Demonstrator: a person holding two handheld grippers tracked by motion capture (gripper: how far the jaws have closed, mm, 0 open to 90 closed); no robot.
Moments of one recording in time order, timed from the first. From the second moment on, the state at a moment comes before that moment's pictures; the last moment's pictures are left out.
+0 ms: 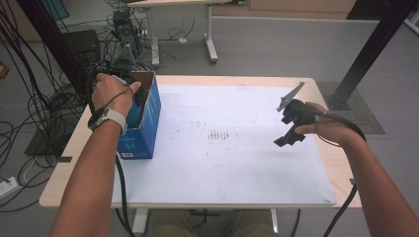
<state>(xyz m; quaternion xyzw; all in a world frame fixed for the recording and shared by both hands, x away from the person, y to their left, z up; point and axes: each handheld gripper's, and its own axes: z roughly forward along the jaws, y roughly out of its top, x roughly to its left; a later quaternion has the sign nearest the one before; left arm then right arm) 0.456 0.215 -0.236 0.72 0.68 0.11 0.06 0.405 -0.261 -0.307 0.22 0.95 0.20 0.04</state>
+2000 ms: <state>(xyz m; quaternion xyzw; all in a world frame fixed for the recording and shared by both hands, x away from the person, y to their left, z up) 0.457 0.219 -0.275 0.73 0.68 0.11 0.04 0.404 -0.264 -0.310 0.23 0.95 0.20 0.04</state>
